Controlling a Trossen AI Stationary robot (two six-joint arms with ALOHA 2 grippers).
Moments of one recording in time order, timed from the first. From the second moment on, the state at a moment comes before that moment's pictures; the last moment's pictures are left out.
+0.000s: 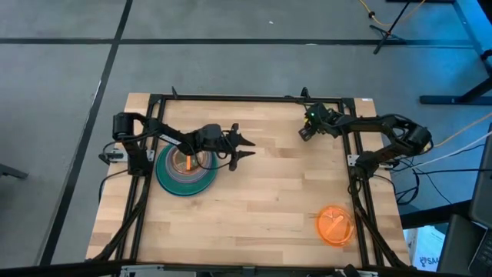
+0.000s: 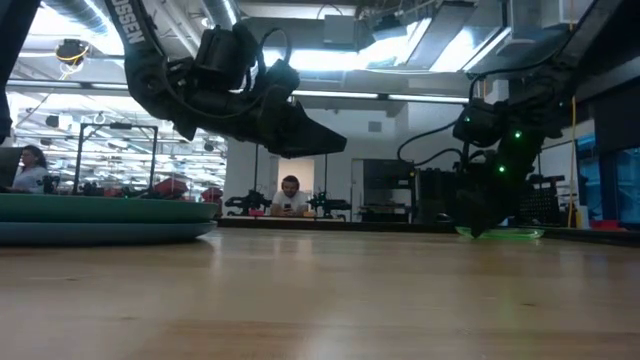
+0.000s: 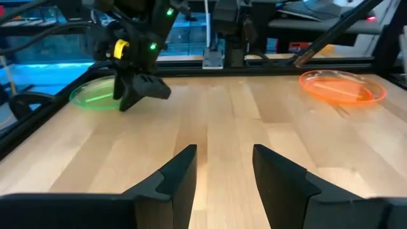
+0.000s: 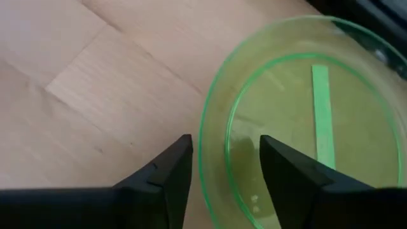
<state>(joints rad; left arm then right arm) 0.23 1.78 0.66 0.92 0.18 0.06 -0.76 1.44 0.51 -0.10 0.25 0.05</state>
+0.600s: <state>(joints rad) 0.17 1.78 0.66 0.91 0.17 0.06 -0.60 1.45 0.51 0.01 0.02 -0.01</state>
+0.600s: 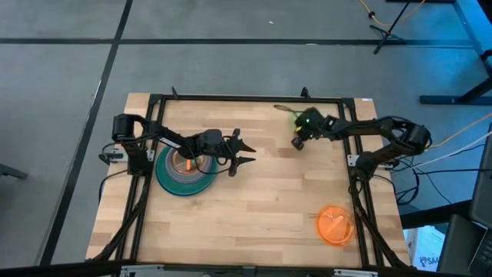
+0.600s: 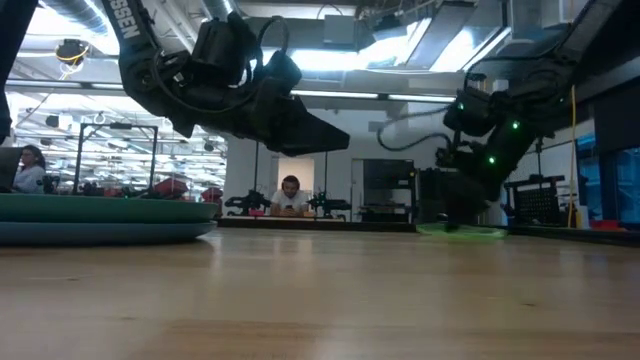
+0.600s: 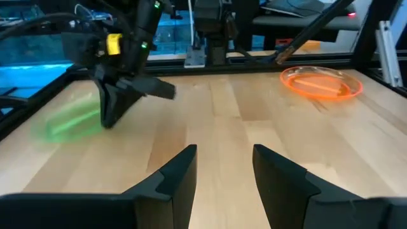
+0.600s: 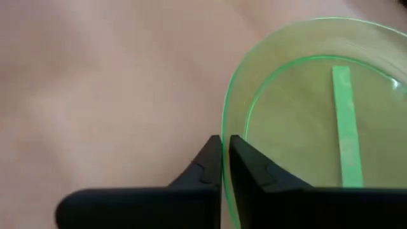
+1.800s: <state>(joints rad) -0.06 1.78 0.77 0.73 0.06 0.06 0.18 1.42 0.51 0.25 -0.18 0.21</state>
